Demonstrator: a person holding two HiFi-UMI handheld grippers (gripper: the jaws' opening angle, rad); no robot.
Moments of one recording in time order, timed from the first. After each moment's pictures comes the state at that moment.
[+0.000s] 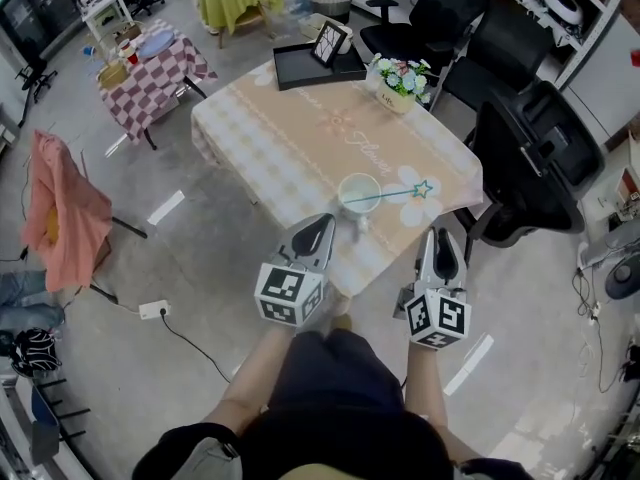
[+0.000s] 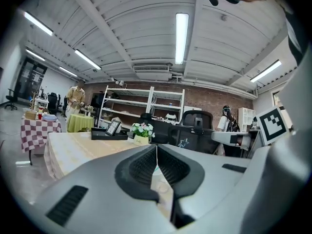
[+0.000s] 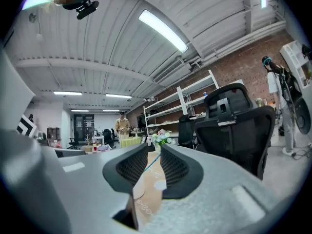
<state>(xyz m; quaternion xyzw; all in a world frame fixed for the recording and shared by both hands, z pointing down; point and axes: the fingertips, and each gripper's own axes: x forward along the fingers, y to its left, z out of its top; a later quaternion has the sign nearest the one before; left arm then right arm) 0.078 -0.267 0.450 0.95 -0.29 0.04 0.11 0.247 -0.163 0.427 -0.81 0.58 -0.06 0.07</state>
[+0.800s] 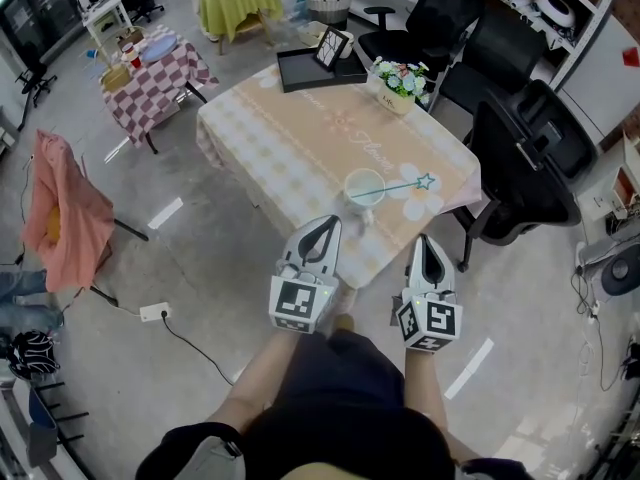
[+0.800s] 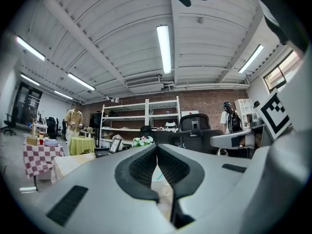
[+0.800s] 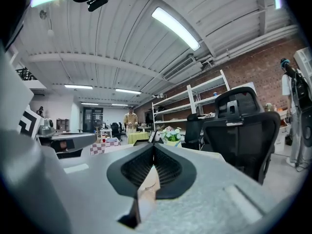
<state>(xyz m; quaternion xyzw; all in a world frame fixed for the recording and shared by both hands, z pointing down) 0.060 -0.236 0.424 0.95 -0.30 -0.01 0.00 0.195 -0.147 0.434 -0.78 0.62 -0.05 0.02</state>
